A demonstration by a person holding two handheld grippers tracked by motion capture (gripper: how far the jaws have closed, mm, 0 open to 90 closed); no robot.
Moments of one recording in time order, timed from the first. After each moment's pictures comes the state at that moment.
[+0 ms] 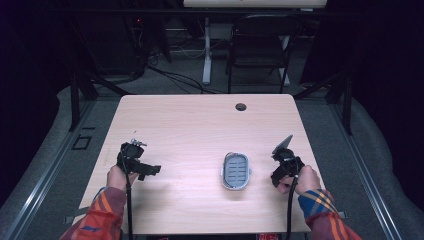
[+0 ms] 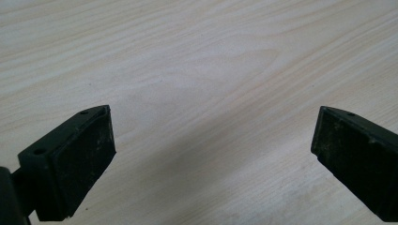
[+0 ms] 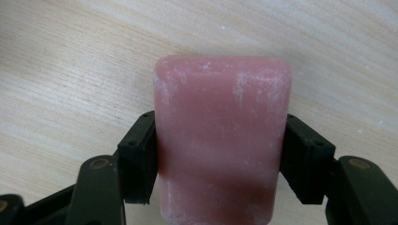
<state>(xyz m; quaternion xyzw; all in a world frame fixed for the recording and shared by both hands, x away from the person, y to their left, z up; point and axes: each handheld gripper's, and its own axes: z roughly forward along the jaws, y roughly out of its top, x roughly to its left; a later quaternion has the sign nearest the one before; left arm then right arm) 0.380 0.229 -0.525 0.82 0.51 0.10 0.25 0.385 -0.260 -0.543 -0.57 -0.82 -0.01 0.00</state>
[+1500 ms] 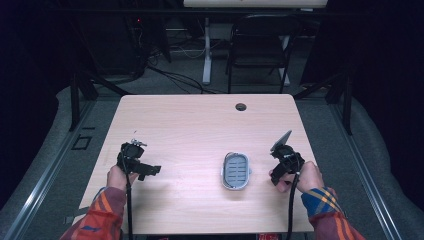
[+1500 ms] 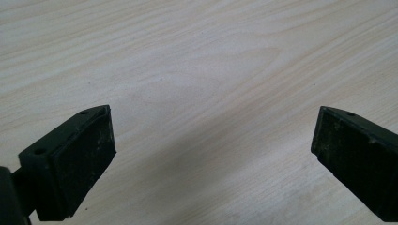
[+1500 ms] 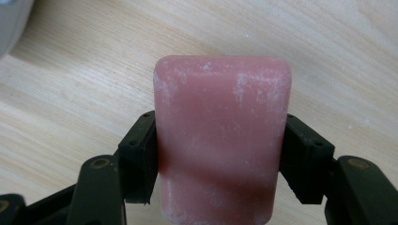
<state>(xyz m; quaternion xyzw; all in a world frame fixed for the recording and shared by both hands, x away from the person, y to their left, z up) 0.380 0.229 -0.526 0.82 0.51 0.10 0.25 0.382 -0.251 -0.518 -0.55 -0.83 -0.03 0.01</state>
